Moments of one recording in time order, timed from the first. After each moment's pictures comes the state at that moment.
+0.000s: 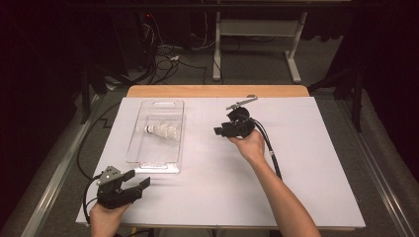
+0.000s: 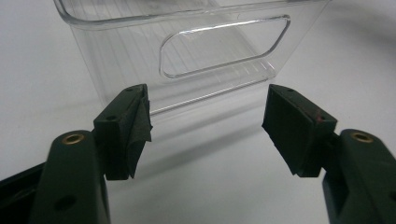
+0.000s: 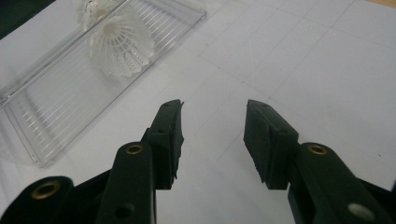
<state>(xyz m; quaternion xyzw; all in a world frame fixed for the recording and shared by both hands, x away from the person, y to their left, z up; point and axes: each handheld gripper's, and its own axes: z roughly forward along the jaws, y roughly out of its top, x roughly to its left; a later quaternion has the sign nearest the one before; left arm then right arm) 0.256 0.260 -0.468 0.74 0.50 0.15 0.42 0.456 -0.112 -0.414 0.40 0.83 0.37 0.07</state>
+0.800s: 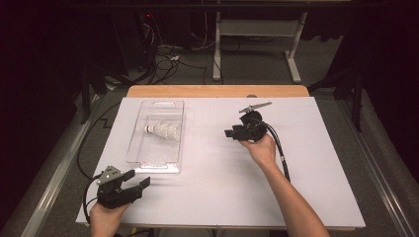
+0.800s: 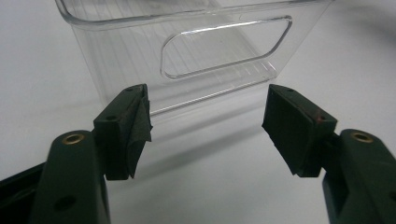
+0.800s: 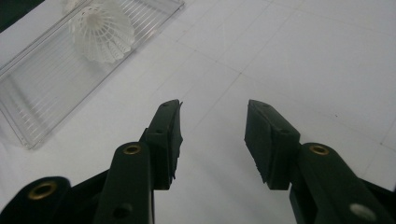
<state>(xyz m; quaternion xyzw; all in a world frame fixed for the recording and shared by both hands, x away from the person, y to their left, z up) 0.256 0.260 -0.469 0.74 0.50 0.15 0.42 0.446 -0.146 -0.418 0.42 0.82 0.38 0.08</state>
